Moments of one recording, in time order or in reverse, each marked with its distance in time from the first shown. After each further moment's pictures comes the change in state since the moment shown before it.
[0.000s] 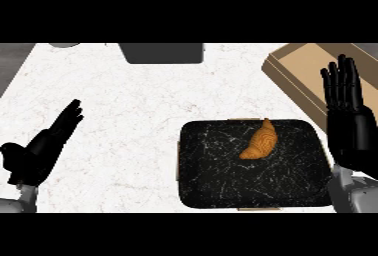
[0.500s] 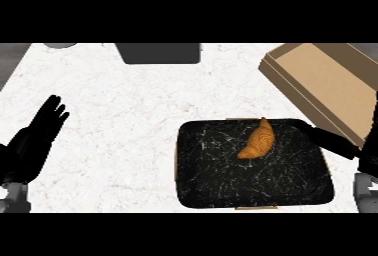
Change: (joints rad) left arm 0.012 -0.051 0.126 -0.014 0.130 0.043 0.061; right arm 0.095 -0.076 -0.055 0.009 0.357 -0.335 0.287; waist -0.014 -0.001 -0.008
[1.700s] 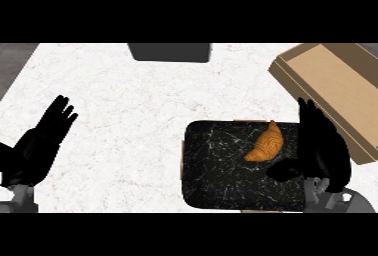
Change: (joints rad) left arm 0.012 -0.047 -0.007 -0.069 0.023 0.015 0.064; right arm -0.117 0.062 0.332 -0.158 0.668 0.790 0.953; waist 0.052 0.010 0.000
